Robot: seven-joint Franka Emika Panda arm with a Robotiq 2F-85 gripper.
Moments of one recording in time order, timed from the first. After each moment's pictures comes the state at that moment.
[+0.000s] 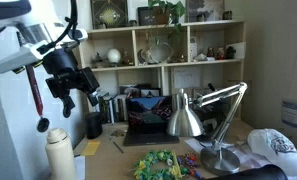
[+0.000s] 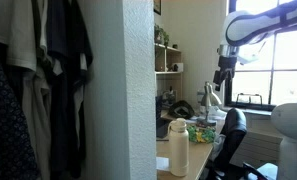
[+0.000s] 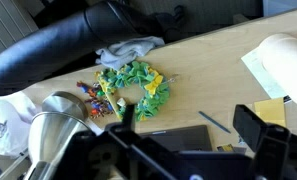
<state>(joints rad) -0.03 -1.04 -0.05 -2.69 -0.17 1.92 -0.17</state>
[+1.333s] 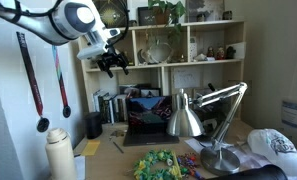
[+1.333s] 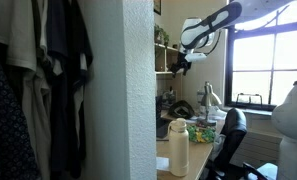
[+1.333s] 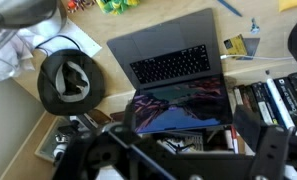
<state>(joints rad) -0.01 -0.30 0.06 -2.13 -0.15 2.31 0.03</state>
